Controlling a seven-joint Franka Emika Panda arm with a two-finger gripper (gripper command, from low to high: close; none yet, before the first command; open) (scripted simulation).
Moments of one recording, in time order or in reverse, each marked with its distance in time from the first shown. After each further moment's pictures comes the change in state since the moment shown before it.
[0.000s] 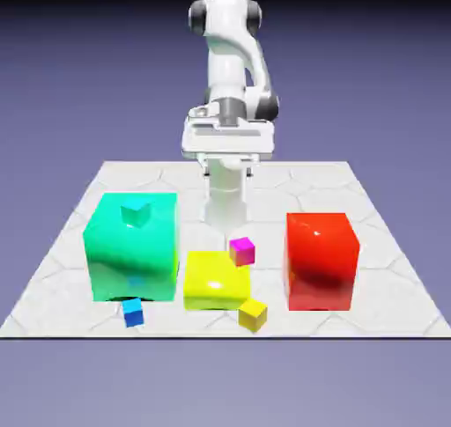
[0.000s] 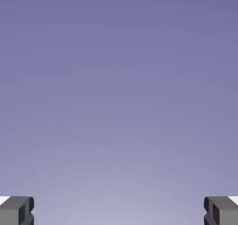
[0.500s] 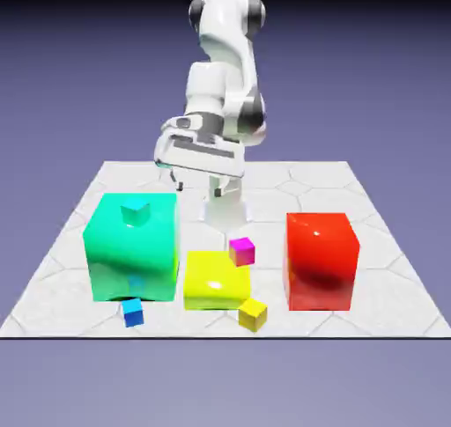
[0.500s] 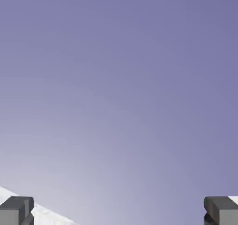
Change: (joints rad) arm -0.106 0.192 0.015 0.140 -0.006 -0.115 -0.652
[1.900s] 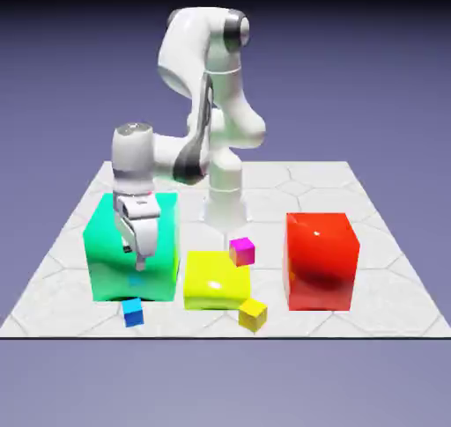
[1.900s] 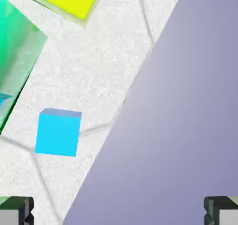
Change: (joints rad) arm -0.297 0.537 0.043 0.393 -0.016 -0.323 -1.827
